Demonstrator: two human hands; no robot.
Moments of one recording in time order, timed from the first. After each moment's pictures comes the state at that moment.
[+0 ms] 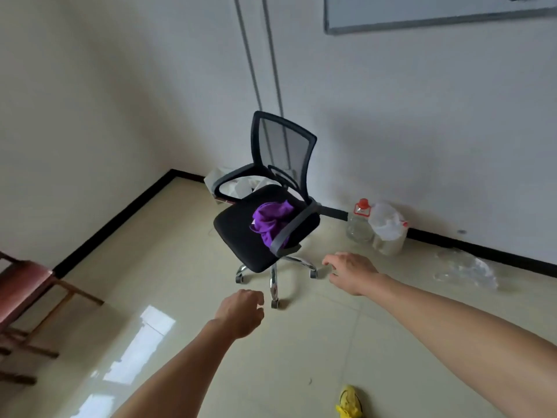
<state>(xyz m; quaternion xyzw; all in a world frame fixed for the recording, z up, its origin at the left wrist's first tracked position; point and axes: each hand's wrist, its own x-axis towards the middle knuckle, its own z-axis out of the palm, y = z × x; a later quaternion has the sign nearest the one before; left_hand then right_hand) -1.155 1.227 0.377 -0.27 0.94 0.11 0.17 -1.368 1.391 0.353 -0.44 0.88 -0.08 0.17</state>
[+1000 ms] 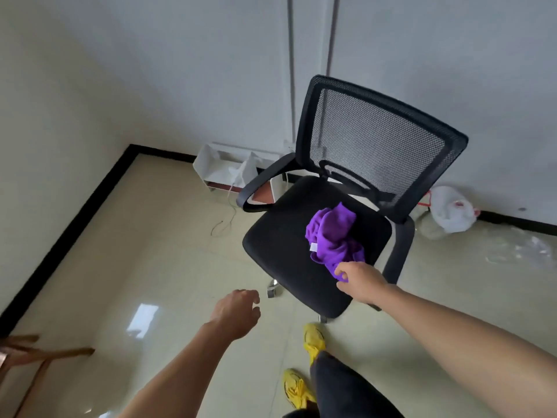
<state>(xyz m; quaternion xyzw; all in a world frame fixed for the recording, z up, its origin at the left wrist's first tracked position) -1.266 0.712 0.299 -0.23 0.91 0.17 0.28 -1.449 0.935 0.241 -0.24 0.90 -0.11 0.34</state>
